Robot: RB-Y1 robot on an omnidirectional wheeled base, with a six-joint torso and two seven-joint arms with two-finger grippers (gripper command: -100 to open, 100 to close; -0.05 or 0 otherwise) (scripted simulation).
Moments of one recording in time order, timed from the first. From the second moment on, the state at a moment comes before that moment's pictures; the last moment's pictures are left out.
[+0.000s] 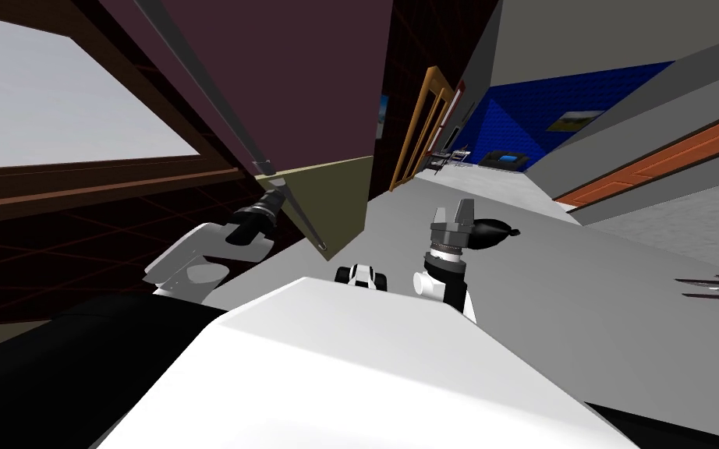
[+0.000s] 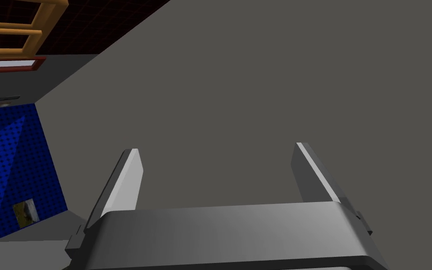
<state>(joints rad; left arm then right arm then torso) 0.43 0.88 0.32 -2.59 -0.12 1.00 0.20 0.48 -0.03 0.07 -2.35 0.10 -0.44 0.09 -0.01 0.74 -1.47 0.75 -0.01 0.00</state>
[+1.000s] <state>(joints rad) 0.40 0.88 0.32 -2.53 -0.11 0.99 0.19 0.48 -0.03 0.07 -2.35 0.10 -0.44 0.09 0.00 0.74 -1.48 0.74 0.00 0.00</state>
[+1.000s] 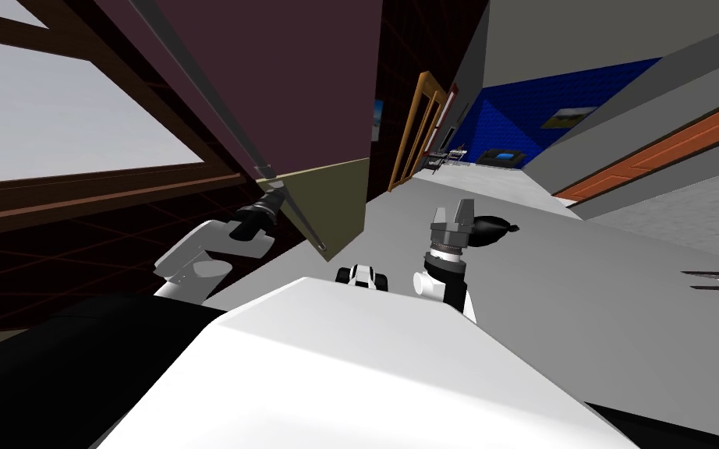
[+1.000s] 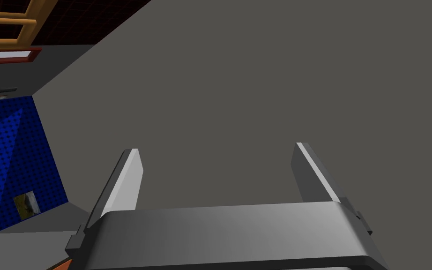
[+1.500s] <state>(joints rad) 0.43 0.87 0.32 -2.52 -0.12 0.98 0.19 0.48 -0.03 0.07 -2.35 0.10 -0.44 0.09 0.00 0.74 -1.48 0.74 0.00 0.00</state>
